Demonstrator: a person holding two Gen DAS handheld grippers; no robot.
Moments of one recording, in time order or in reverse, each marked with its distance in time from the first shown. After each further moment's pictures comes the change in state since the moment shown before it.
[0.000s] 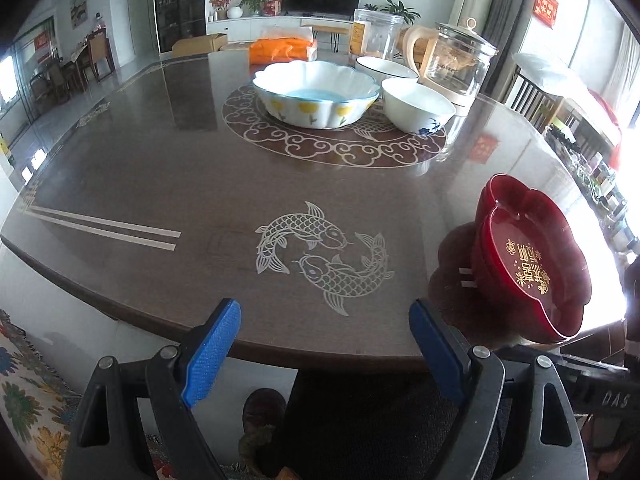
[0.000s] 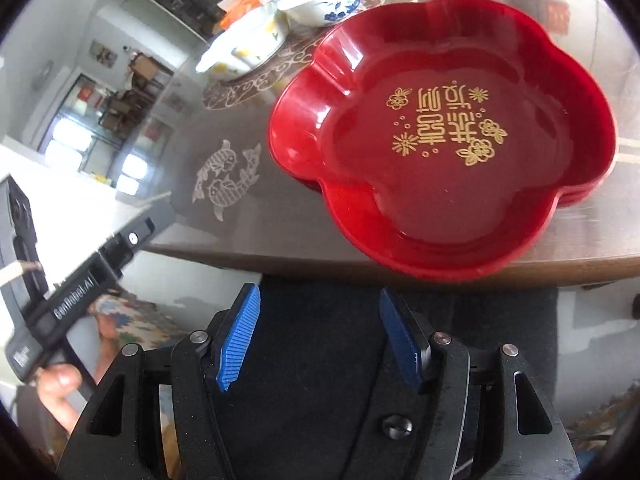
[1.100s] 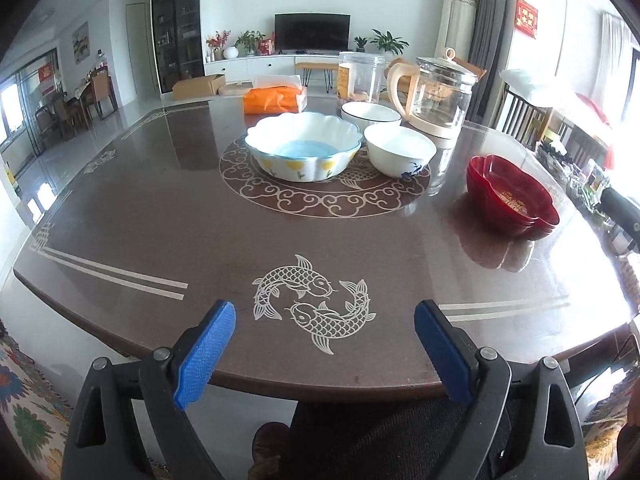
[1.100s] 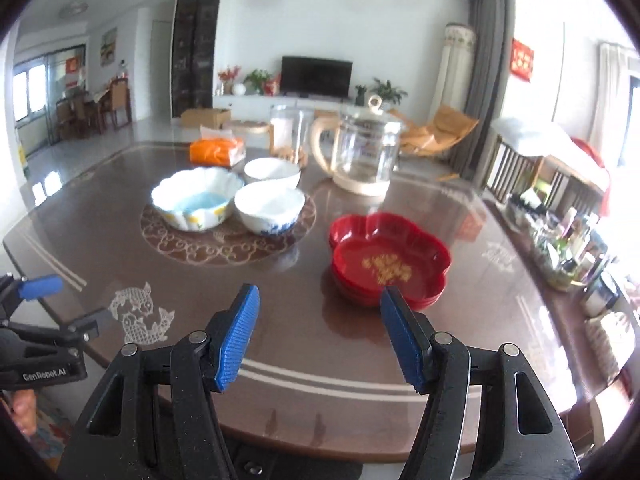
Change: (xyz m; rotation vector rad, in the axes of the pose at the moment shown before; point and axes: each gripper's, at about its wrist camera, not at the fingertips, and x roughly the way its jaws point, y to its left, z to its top) left arm -0.033 -0.015 0.014 0.045 -0.159 0.025; right arm -0.116 0.071 0.006 -0.463 -0.665 -0.534
